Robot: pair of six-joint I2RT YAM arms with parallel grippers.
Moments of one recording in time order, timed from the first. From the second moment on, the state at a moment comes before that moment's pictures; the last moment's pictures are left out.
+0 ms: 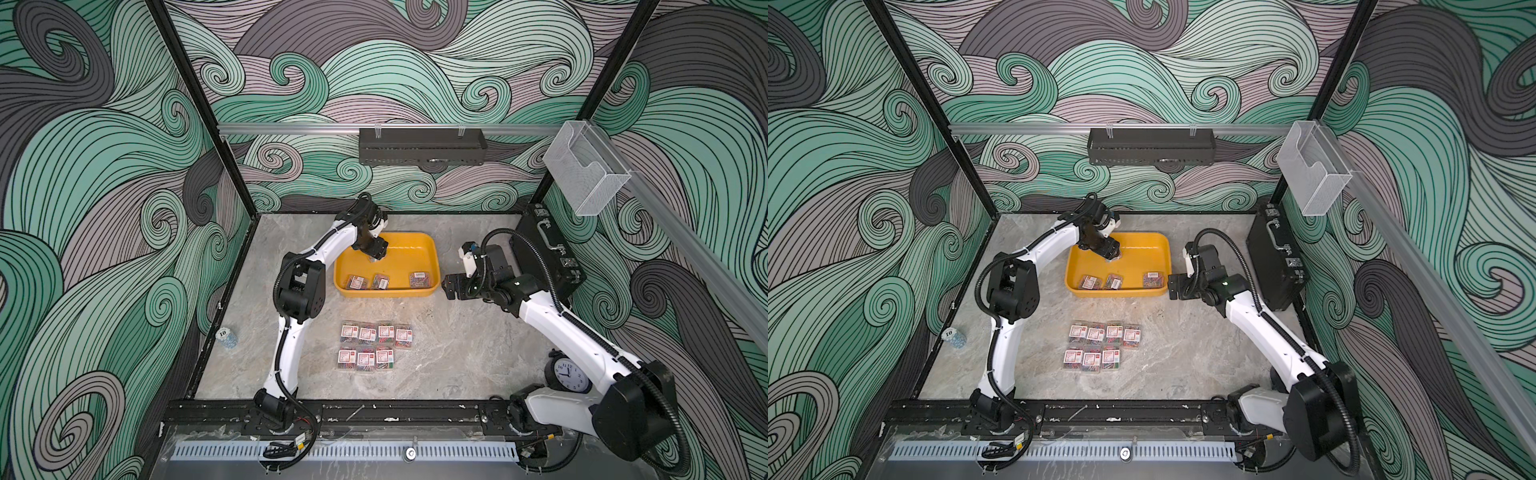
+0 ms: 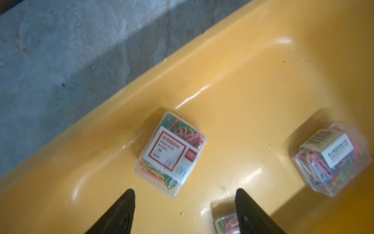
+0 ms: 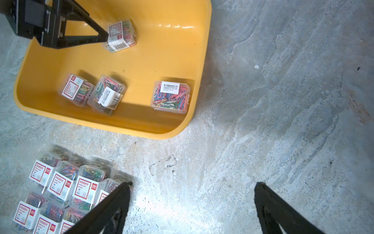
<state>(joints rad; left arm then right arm) -0.39 2.33 2.07 -0.85 0.12 0.16 0.40 1.24 0.96 -0.61 -0.02 0.22</state>
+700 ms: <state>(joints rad) -0.38 2.51 2.24 -0.91 0.13 0.20 0.38 1.14 0.94 -0.67 0.00 0.23</state>
